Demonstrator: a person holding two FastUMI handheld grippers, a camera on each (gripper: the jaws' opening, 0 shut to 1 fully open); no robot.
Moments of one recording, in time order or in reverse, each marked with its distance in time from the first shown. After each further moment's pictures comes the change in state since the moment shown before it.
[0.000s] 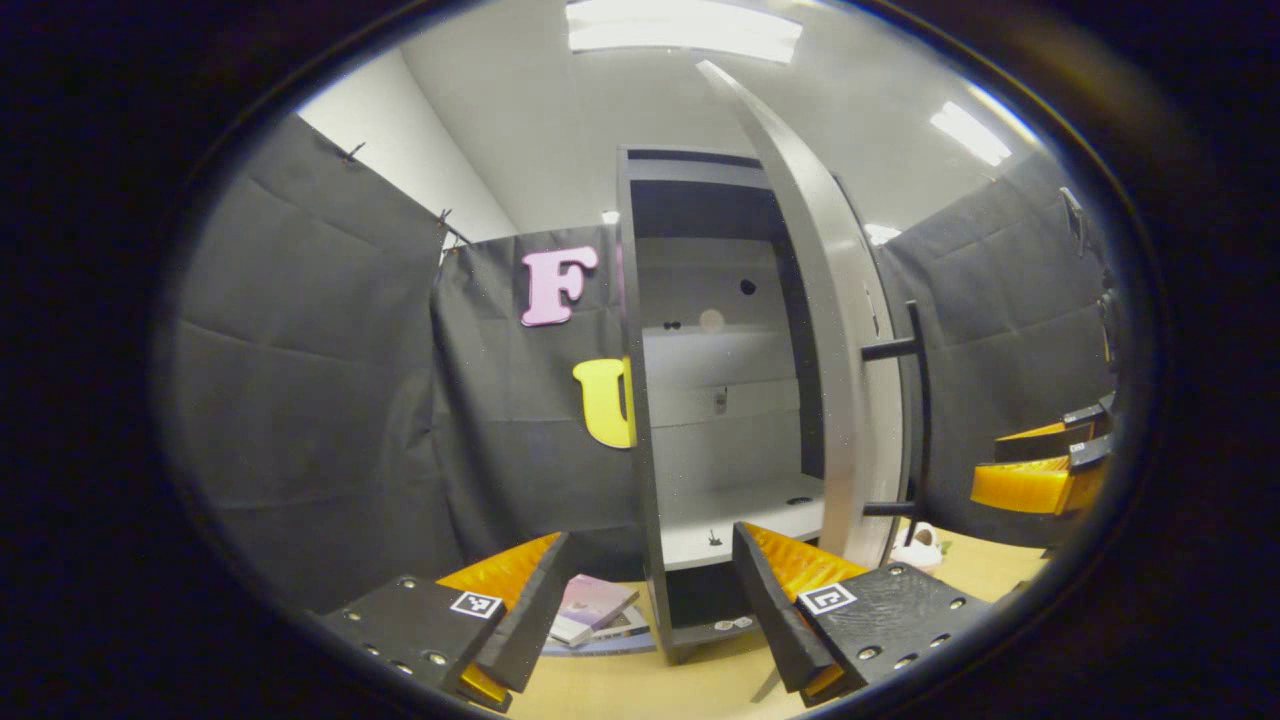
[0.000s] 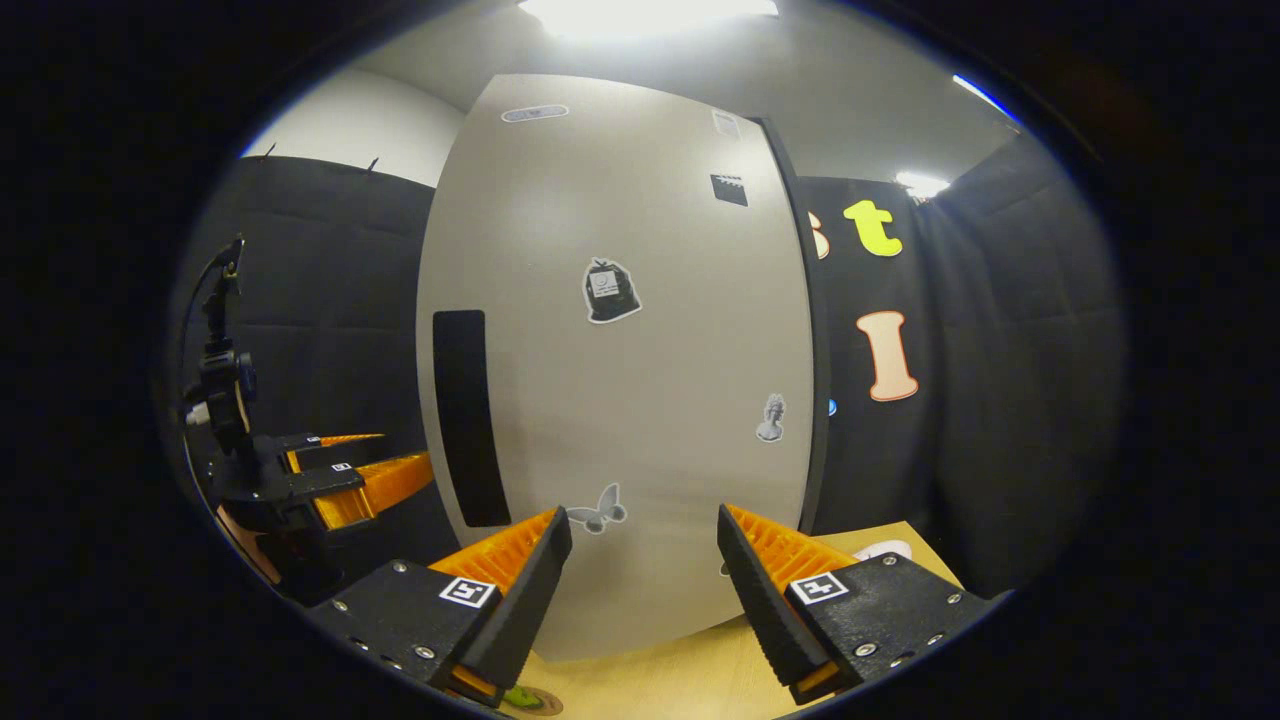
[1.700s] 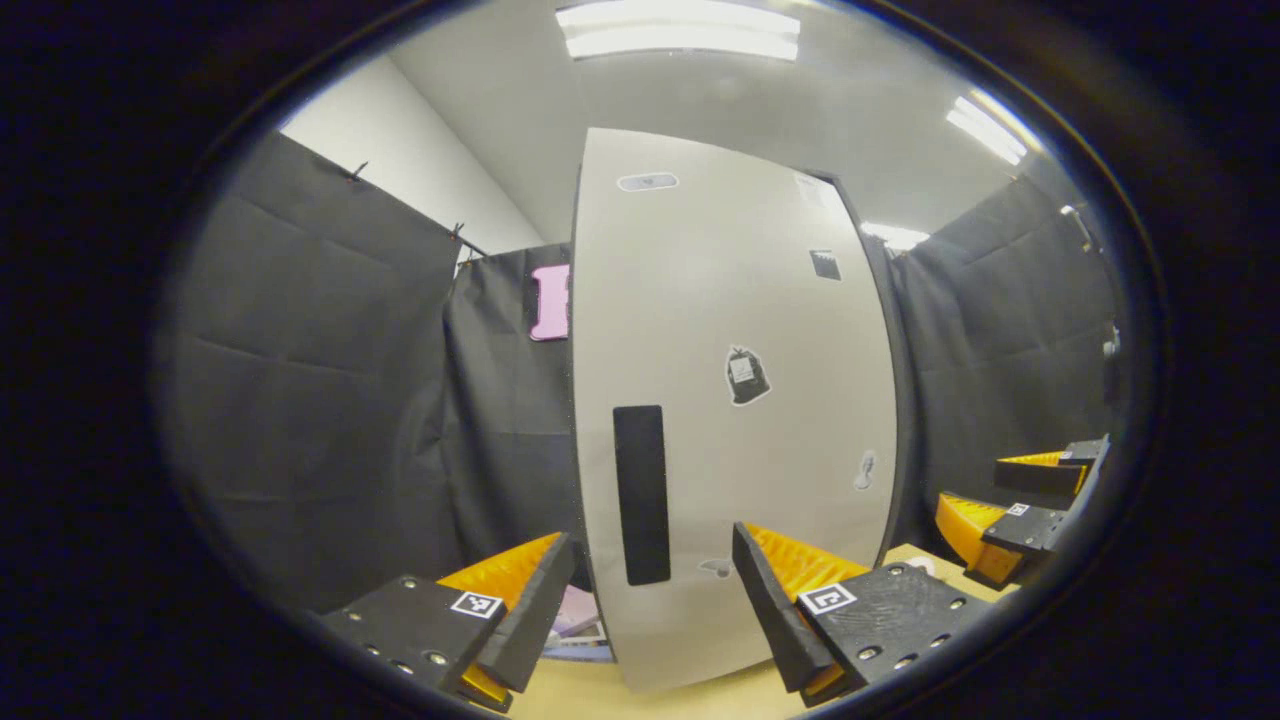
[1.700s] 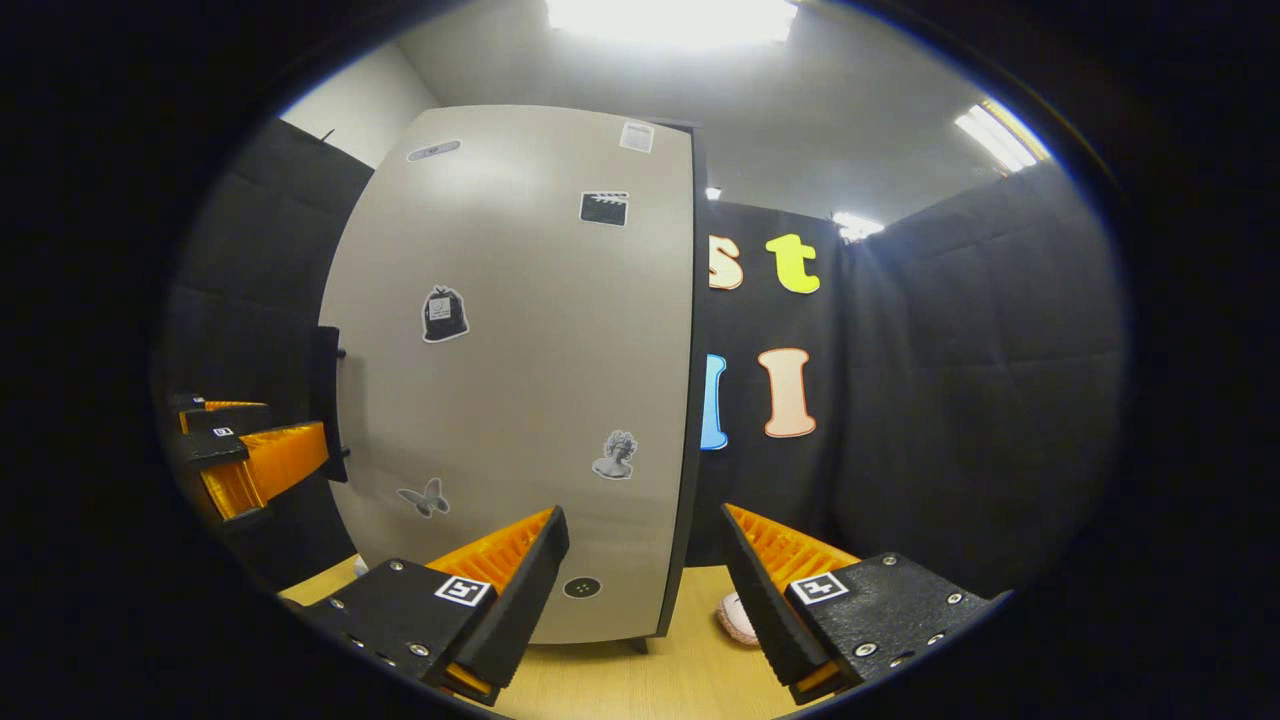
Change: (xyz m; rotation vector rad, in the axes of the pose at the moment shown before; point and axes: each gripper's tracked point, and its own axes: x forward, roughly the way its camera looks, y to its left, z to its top) left arm 0.020 -0.094 0.047 -0.017 -0.011 0.080; right arm 0.018 -0.091 0.019 -0.090 -0.045 -0.275
